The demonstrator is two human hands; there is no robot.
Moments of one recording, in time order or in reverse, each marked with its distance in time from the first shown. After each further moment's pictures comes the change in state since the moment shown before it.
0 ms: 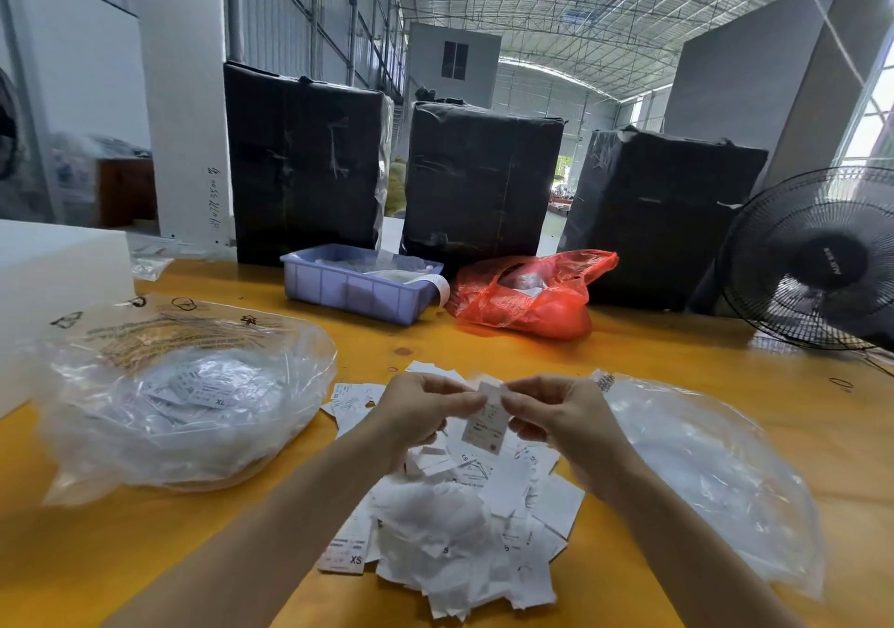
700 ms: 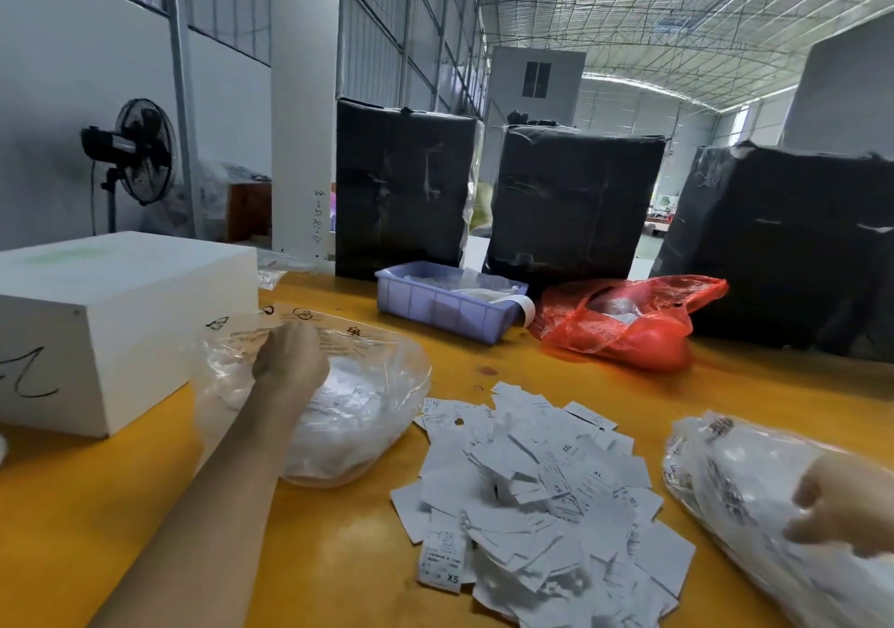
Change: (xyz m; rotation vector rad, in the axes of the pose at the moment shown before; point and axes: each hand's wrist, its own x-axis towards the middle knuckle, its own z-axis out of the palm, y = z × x) left_hand -0.004 0.017 -0.183 1.075 0.863 -0.144; right_hand 0.032 0.037 -0.135 -1.246 -0.014 0.469
